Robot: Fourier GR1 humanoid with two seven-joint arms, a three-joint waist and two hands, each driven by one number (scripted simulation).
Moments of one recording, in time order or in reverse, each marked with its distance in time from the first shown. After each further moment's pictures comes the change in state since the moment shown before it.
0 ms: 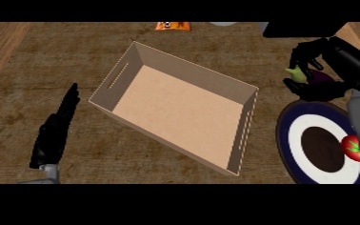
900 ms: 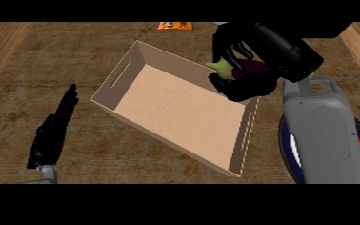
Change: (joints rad) left arm 0.004 0.003 0.020 0.009 -0.001 -0.028 -0.023; right arm -0.232 0.318 0.167 -0.258 -0.119 0.121 0.557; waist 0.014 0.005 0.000
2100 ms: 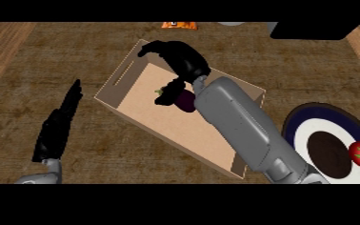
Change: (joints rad) left arm -0.043 -0.016 0.003 0.025 -0.020 -0.008 -0.001; right arm -0.205 0.109 0.391 0.693 -0.134 -0.529 0.015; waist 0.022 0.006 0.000
